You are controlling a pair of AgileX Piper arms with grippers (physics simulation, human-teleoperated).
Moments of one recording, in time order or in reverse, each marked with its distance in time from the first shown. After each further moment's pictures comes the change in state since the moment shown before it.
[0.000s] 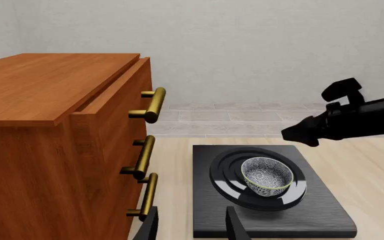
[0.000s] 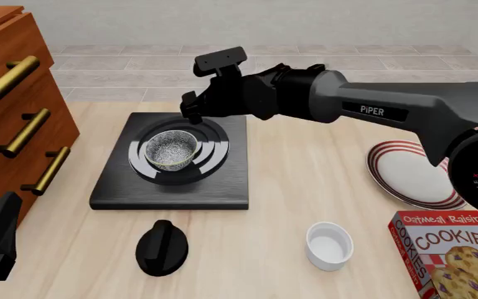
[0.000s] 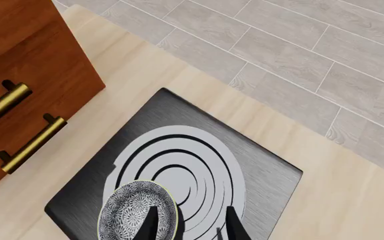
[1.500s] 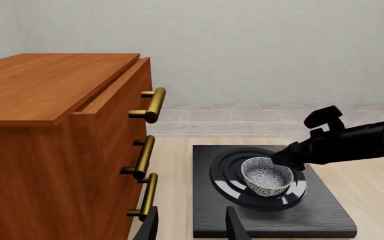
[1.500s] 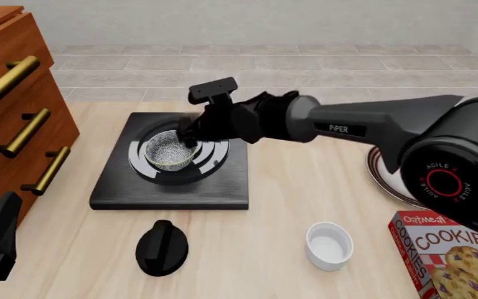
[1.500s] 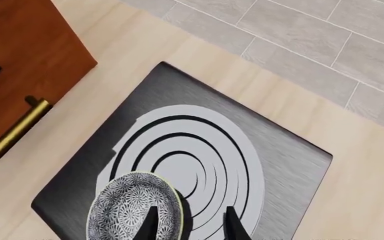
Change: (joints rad) left arm 0.000 0.000 0.000 0.000 0.000; right arm 0.019 0.115 0.001 -0.039 0.051
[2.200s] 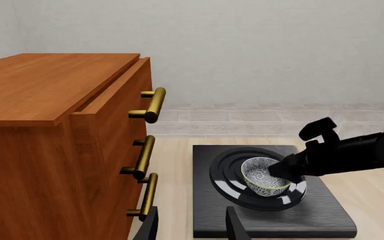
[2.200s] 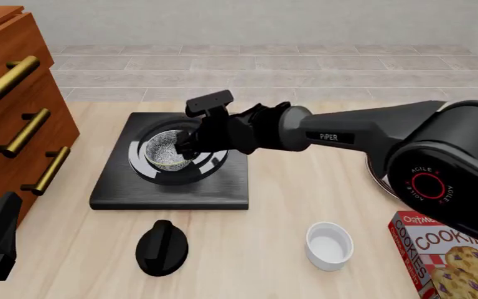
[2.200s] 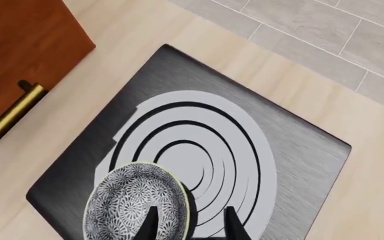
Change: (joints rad) left arm 0.000 0.000 0.000 0.000 0.000; right arm 0.016 0.035 0.018 -0.012 0.008
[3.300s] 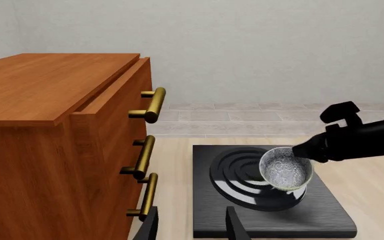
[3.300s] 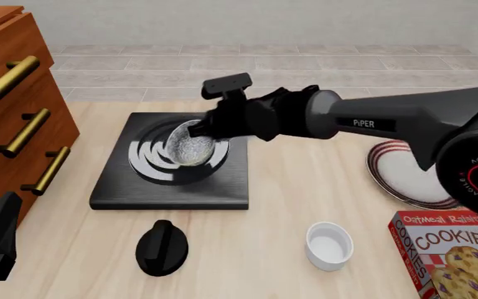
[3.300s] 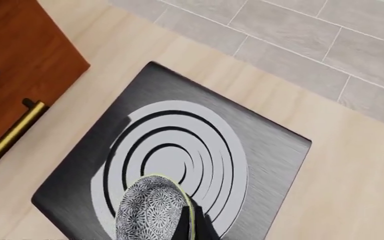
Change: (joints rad) left arm 0.000 0.000 0.000 0.000 0.000; right arm -0.043 -0.121 0.082 -0.007 0.015
